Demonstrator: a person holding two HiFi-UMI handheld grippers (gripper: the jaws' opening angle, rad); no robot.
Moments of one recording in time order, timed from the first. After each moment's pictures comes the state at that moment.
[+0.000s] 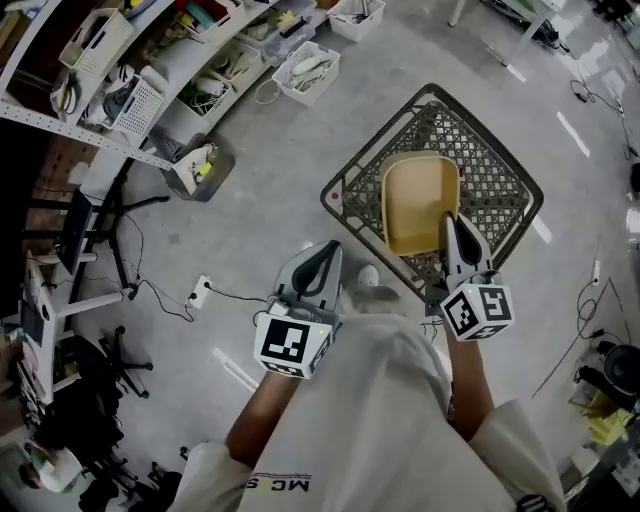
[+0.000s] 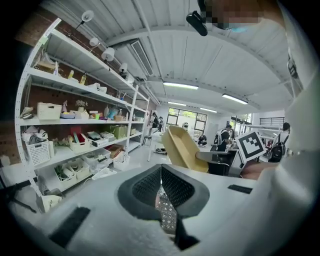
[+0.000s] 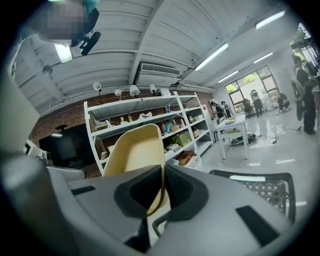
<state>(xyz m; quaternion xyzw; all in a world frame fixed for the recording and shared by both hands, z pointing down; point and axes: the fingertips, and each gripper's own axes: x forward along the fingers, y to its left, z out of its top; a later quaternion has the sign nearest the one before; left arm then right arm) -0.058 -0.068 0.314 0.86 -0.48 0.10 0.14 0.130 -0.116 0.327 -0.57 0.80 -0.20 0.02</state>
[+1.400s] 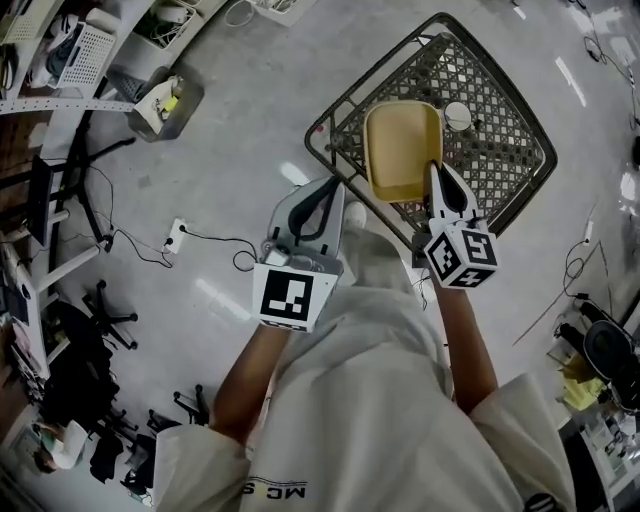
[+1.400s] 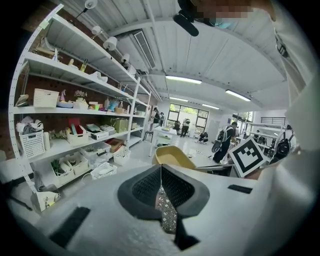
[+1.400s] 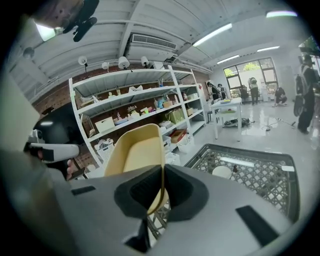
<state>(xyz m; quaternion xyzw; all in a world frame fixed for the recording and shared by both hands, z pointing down) -0.048 -0.136 0.390 0.85 -0.48 0.11 0.17 0.112 -0.164 0.465 -0.57 0.77 -0.27 -0.09</state>
